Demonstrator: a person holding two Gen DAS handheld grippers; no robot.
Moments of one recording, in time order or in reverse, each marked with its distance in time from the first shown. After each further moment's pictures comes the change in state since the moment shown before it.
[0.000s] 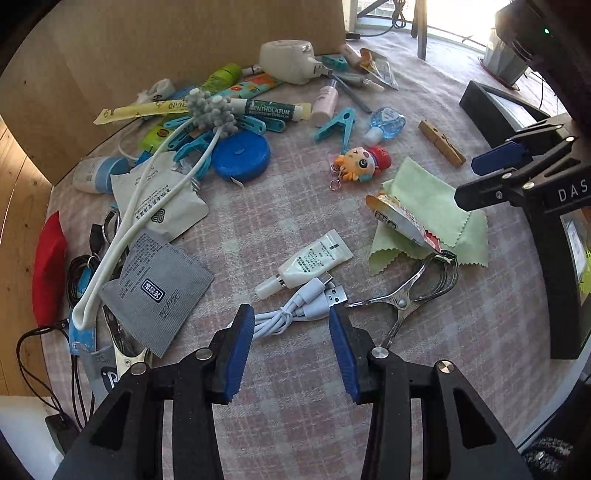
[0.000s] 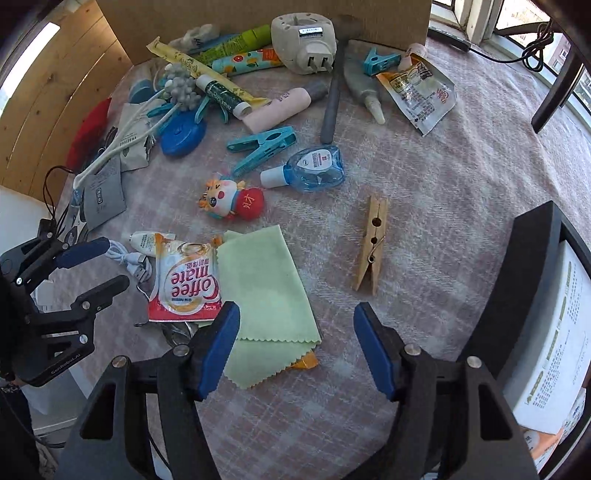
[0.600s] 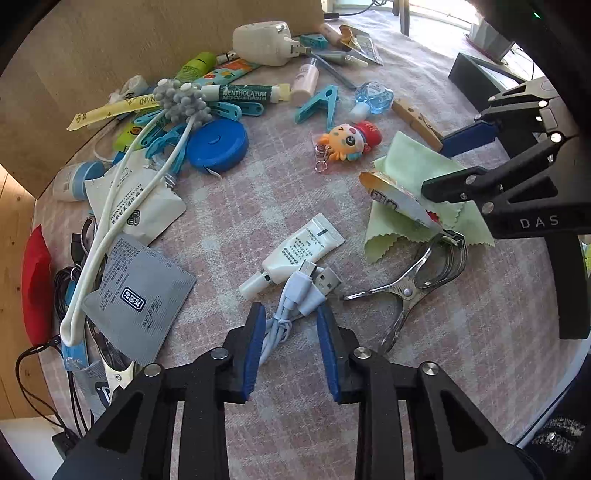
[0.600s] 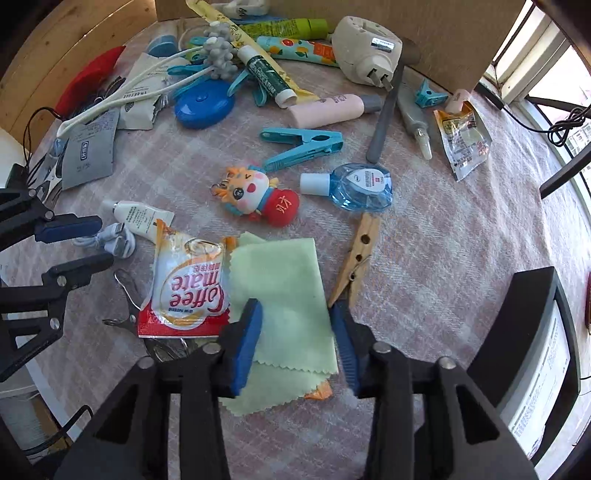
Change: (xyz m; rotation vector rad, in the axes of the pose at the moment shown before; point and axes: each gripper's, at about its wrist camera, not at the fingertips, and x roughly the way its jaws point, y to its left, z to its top) left arm 0.013 -0.002 0.002 0.059 0.037 -0.006; right arm 0.016 0.051 -0.002 -0.200 -0.031 -0.175
